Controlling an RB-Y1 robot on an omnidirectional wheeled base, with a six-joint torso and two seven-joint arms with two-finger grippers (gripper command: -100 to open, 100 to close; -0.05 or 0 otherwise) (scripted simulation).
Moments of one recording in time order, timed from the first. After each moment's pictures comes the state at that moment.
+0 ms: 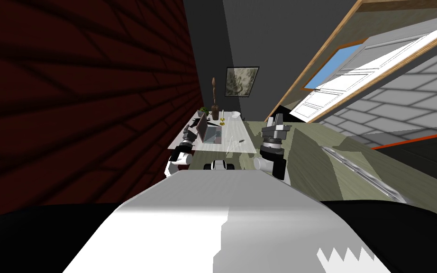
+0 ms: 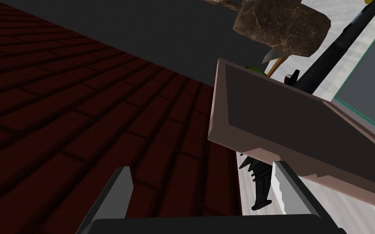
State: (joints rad) left arm 0.32 0.13 -0.04 -2.17 0.23 0.17 0.32; right arm 0.47 -0.05 -0.07 -2.40 -0.03 -0.36 -0.05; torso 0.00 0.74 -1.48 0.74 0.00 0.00
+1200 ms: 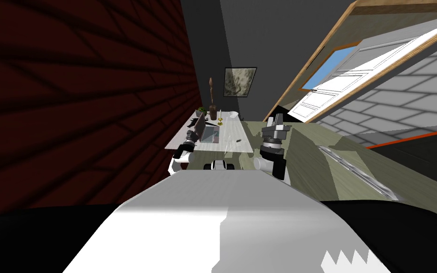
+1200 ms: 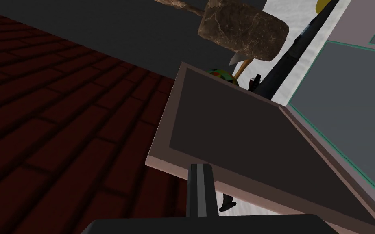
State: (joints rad) left arm 0.28 0.09 -0.04 -2.11 0.21 0.26 0.30; right arm 0.47 -0.05 -0.07 -2.40 -0.03 -0.36 -0.05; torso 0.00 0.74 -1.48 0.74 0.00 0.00
